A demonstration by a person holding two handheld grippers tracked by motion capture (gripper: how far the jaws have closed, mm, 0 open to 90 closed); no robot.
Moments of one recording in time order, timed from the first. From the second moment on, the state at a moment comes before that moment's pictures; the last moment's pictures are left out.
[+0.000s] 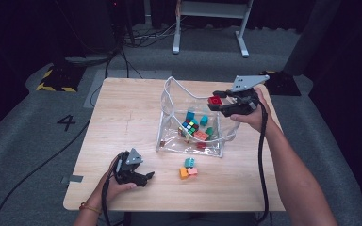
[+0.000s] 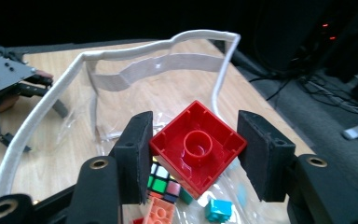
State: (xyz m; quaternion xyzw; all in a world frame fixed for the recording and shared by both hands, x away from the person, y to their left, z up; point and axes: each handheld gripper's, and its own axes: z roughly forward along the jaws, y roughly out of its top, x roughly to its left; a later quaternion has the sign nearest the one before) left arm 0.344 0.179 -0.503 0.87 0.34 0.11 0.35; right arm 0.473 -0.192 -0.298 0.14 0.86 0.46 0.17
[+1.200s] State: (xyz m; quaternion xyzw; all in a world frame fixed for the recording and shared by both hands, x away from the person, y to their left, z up) left arm 0.344 0.180 -0.502 0.87 0.34 0.12 0.35; right arm 0.508 -0.139 -0.344 0.10 0.95 0.24 0.16
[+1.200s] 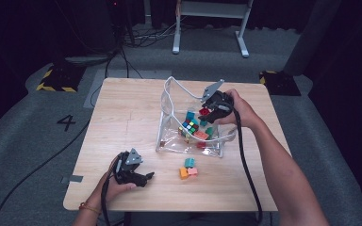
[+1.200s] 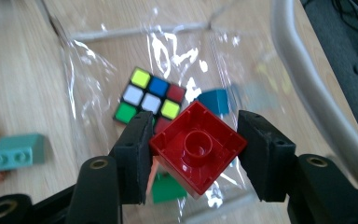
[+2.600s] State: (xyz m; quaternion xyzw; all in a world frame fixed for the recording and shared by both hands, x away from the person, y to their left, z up) left arm 0.343 0.179 -0.503 0.87 0.34 0.12 0.35; right arm 0.433 -0.236 -0.324 0.18 0.87 0.42 0.18
